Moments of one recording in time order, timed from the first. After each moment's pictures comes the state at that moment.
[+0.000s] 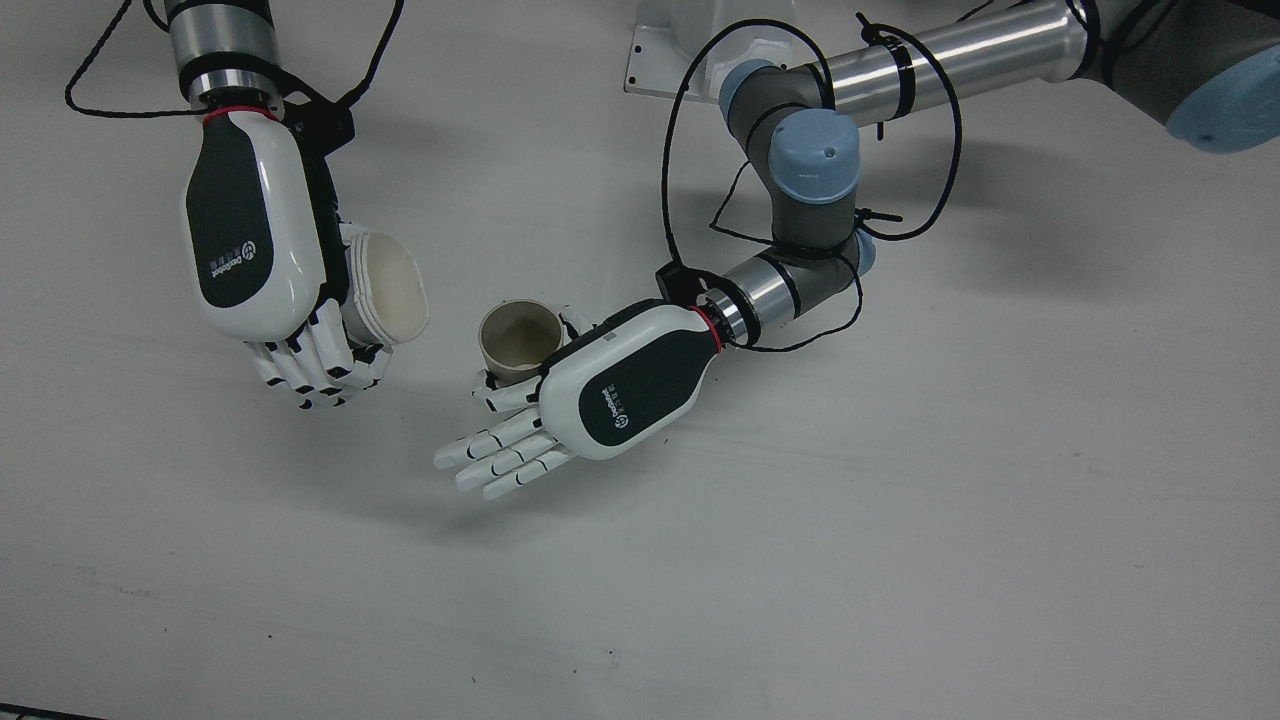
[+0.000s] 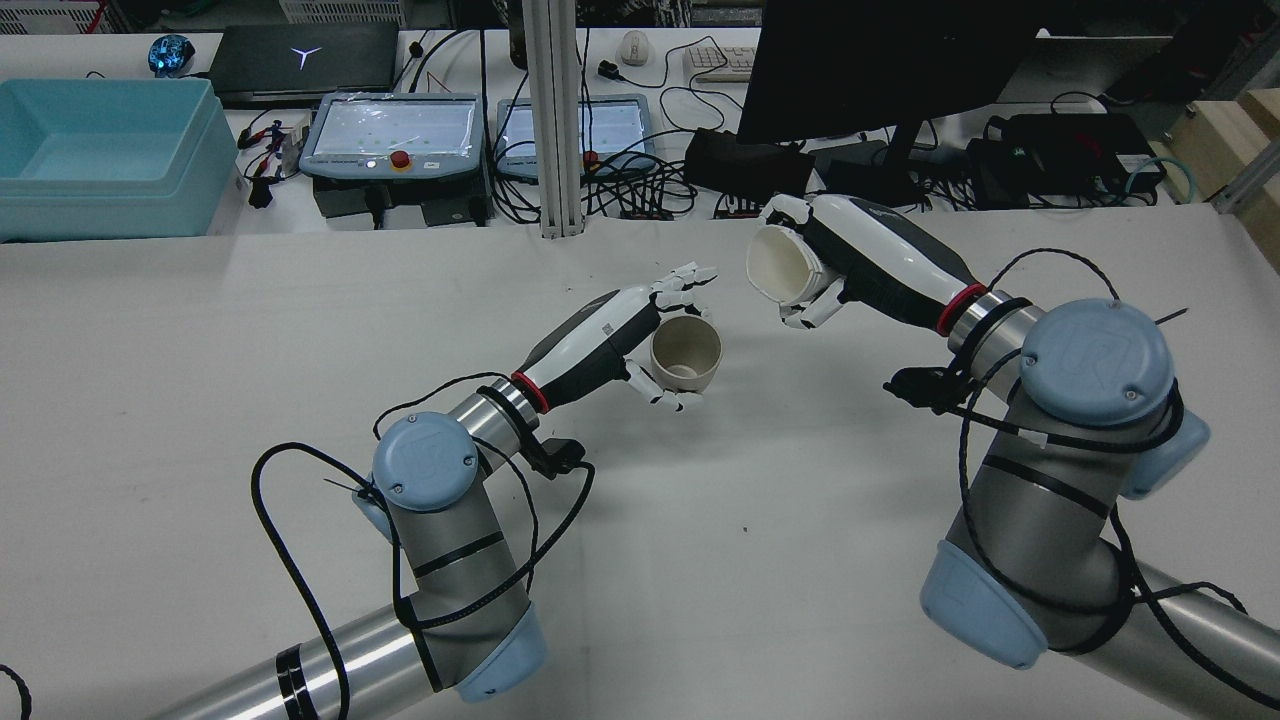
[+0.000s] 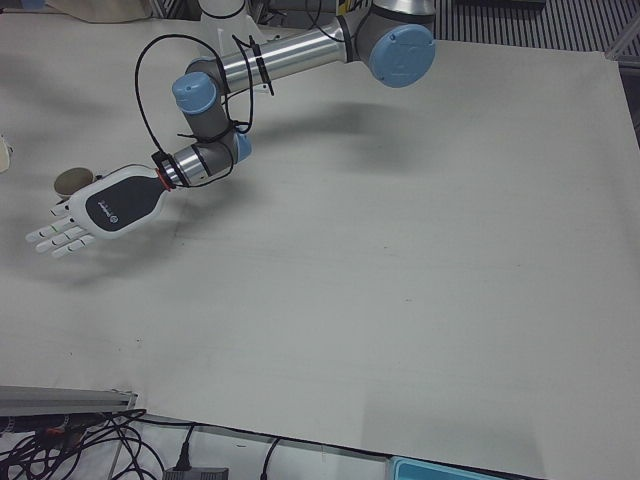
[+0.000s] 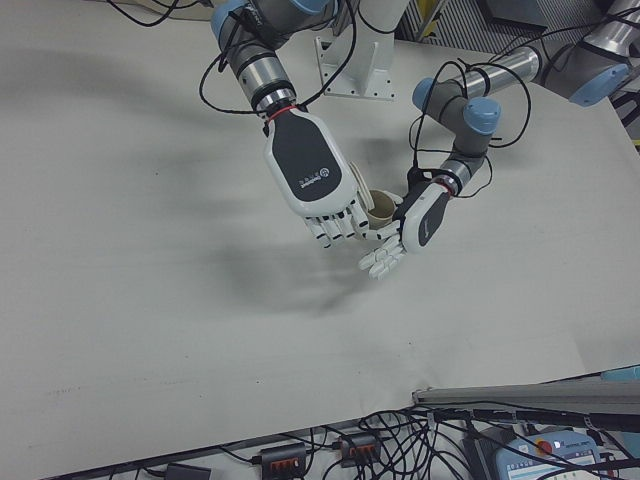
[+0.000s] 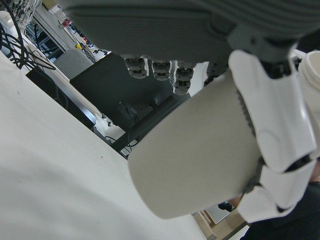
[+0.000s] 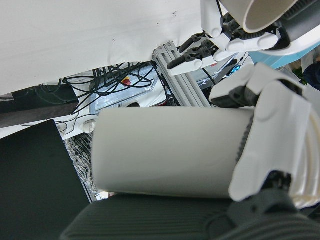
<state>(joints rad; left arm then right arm) -0.53 -2.50 -1.24 0.00 1.23 1.06 0.80 -1.11 2.01 -3.87 -1.23 -1.20</state>
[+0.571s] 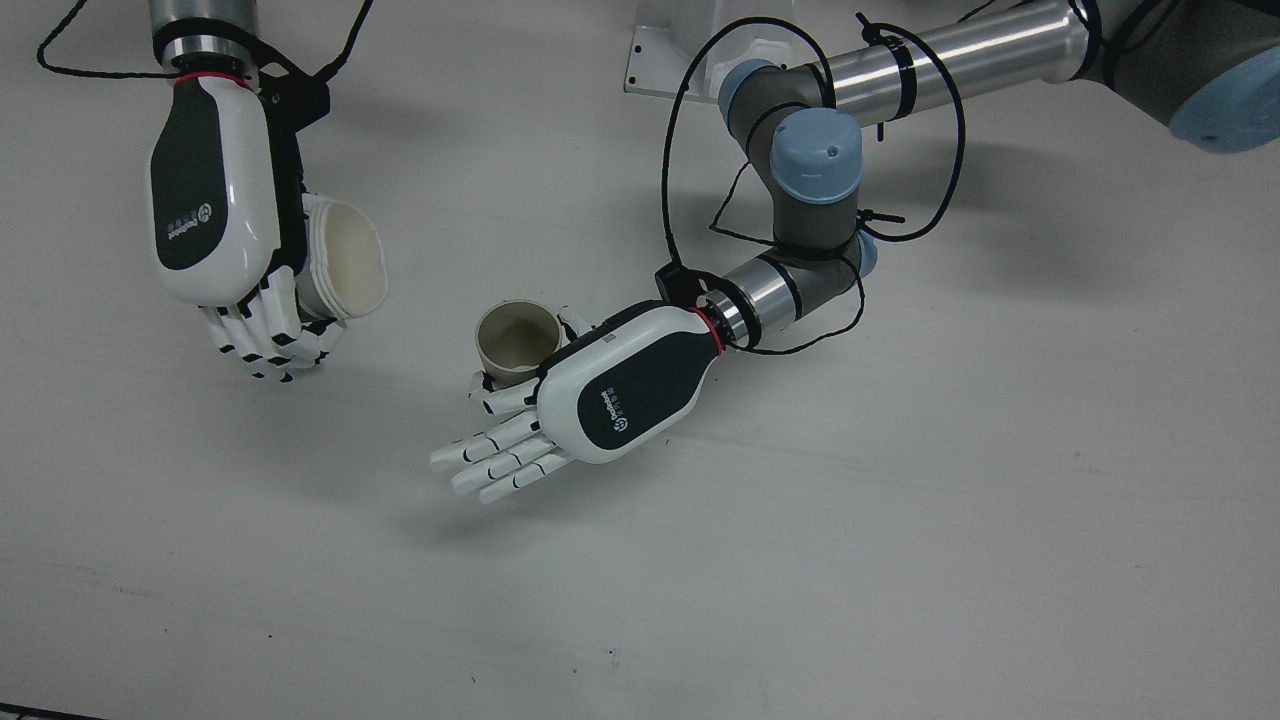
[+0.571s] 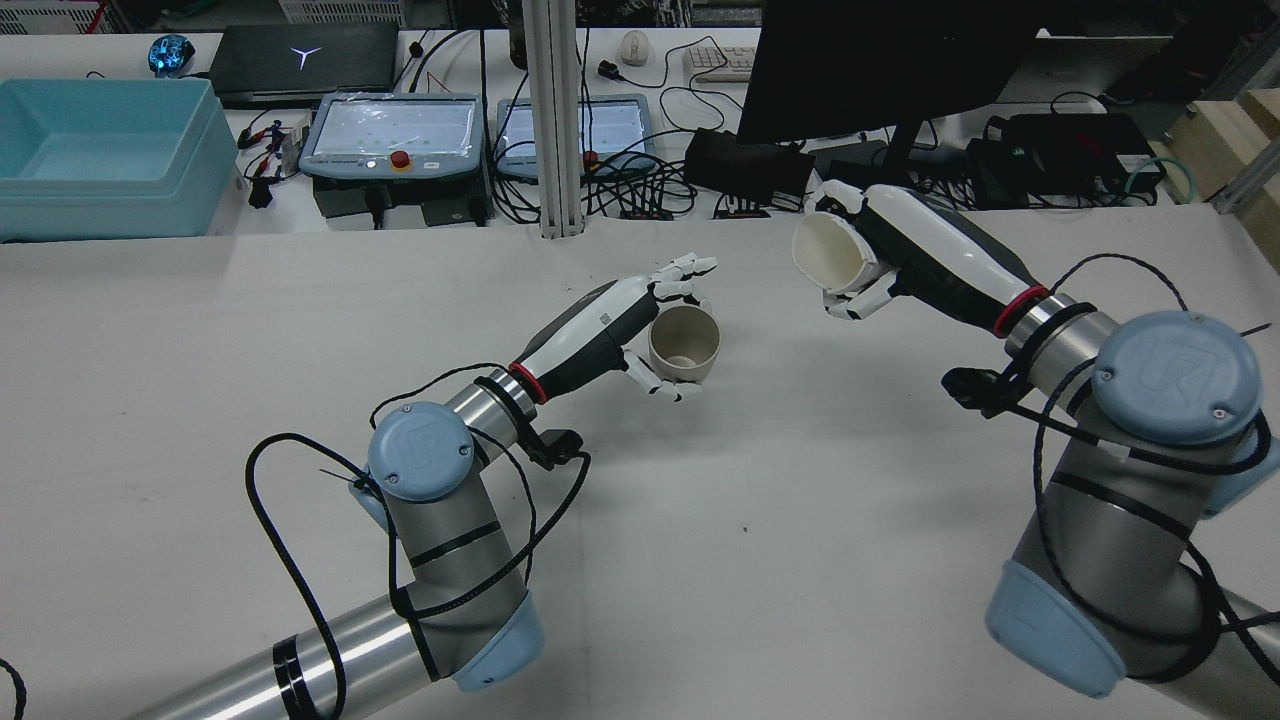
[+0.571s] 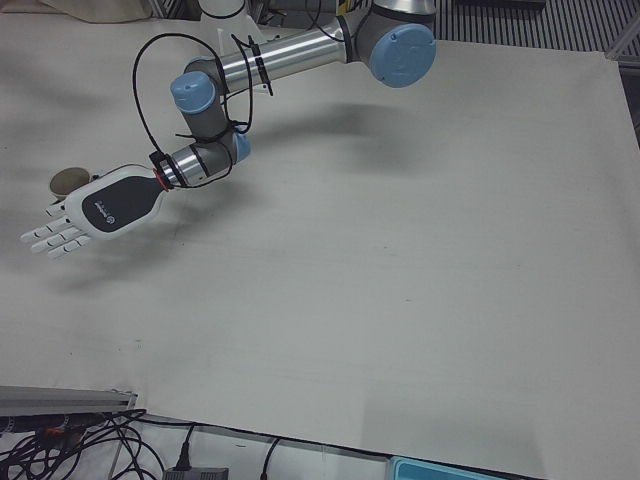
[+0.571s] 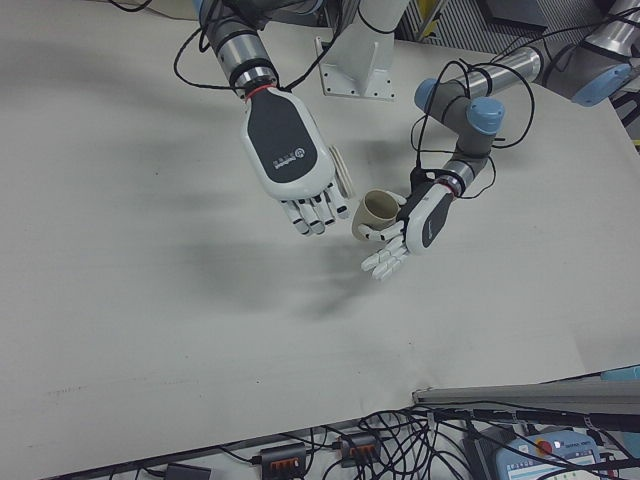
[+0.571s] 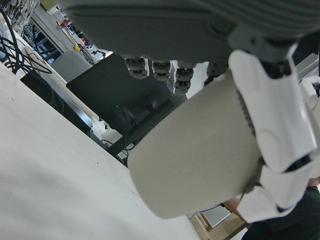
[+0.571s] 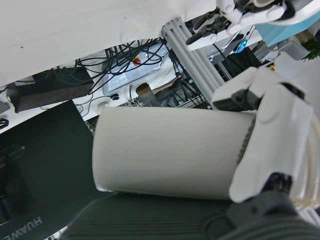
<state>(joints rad) -0.54 -2.51 -1.25 0.00 1.24 1.05 0.82 -1.20 2.11 -3.89 -1.18 -1.14</state>
